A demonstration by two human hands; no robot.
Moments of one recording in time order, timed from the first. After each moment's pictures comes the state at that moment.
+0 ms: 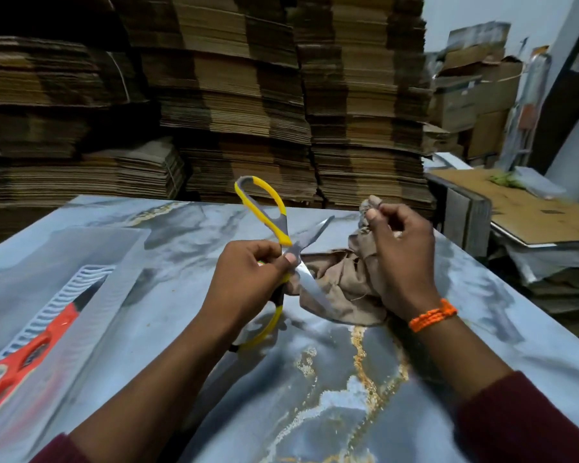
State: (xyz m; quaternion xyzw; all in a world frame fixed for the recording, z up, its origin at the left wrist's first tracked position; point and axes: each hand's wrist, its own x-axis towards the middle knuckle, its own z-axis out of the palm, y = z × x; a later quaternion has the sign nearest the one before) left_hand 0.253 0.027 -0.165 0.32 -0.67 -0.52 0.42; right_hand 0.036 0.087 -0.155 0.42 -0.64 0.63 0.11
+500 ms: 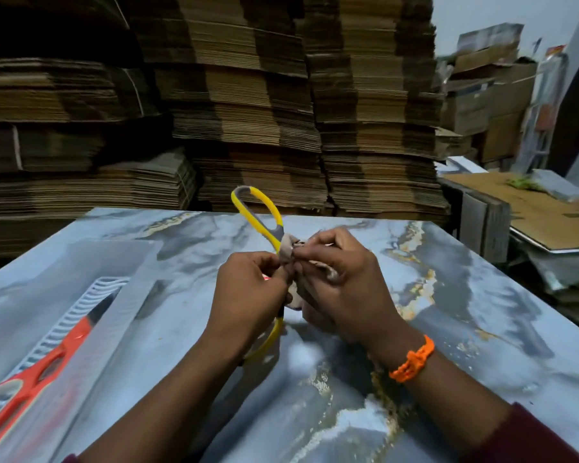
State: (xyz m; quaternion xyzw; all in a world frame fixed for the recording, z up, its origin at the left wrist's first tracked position) left_hand 0.256 0.025 -0.166 0.37 -0.69 -0.43 0.45; right_hand 0.107 0.077 -0.176 0.66 -0.55 0.50 0.11
